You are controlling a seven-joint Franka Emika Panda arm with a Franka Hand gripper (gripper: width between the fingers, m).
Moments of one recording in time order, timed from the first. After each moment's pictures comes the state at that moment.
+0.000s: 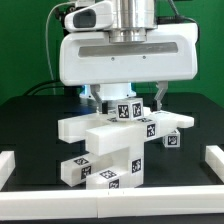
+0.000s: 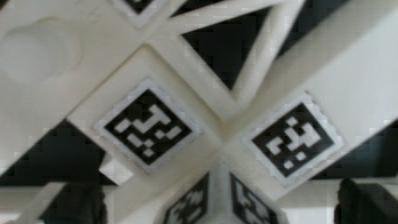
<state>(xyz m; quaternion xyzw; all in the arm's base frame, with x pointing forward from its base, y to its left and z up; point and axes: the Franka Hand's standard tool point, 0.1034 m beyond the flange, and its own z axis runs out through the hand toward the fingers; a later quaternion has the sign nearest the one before) 0.578 -0.007 0.115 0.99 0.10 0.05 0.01</state>
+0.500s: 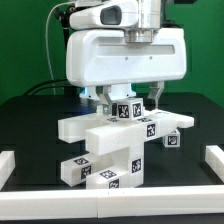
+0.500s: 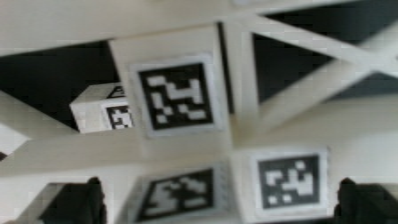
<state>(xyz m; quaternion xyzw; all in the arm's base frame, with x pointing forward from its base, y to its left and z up) 0.578 -0.019 0.114 0.95 0.32 0.05 0.03</state>
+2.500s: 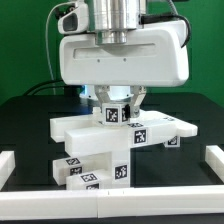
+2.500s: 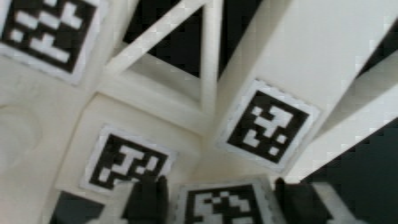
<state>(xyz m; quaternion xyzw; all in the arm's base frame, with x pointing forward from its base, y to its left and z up) 0.594 -0.024 0.112 0.92 -0.39 0.05 -0.03</state>
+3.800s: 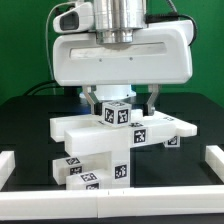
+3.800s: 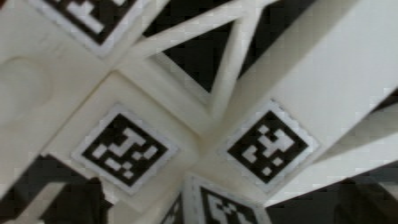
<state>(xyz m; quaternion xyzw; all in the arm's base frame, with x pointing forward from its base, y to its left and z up) 0.592 -0.022 0.113 0.99 -0.16 0.05 -0.02</state>
